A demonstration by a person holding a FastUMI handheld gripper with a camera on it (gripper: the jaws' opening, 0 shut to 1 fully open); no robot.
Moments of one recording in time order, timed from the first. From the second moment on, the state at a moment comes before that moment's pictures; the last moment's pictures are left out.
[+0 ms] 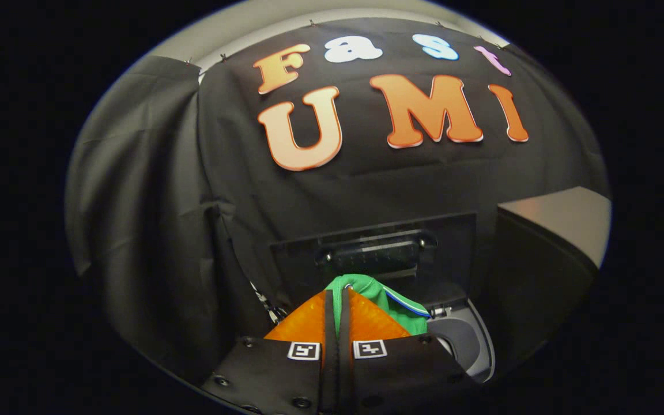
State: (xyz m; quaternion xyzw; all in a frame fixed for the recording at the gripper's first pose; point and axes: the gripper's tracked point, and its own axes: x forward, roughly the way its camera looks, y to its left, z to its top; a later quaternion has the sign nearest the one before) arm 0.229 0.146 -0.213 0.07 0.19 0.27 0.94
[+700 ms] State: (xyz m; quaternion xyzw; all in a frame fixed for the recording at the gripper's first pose) arm 0.198 0.122 -0.289 0.07 0.39 0.18 0.90
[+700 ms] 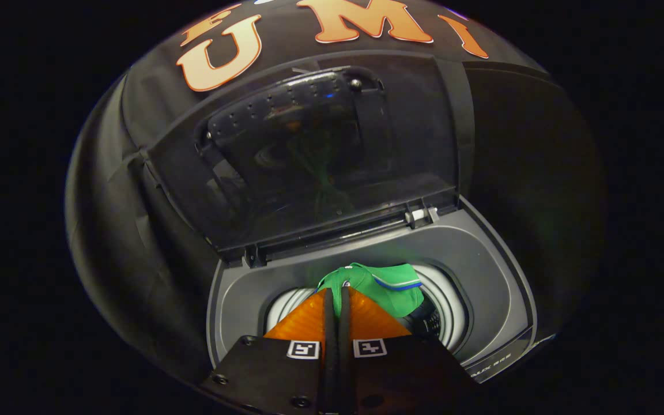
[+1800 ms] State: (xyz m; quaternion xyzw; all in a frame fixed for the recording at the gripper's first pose) arm 0.176 0.093 -0.308 0.01 0.46 0.16 0.87
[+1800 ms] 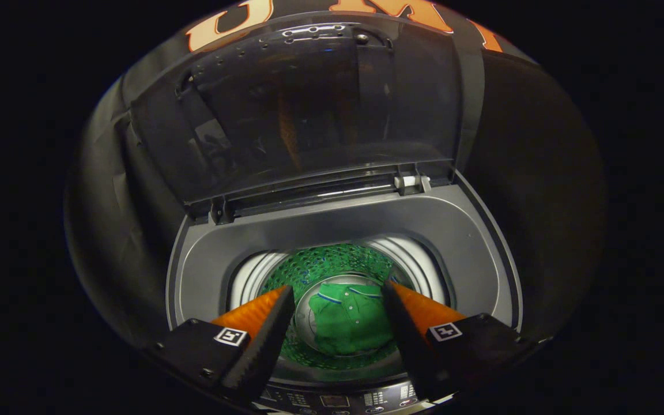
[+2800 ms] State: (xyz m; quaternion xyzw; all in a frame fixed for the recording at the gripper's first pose) arm 0.171 0.090 -0.110 0.11 0.27 0.22 0.93
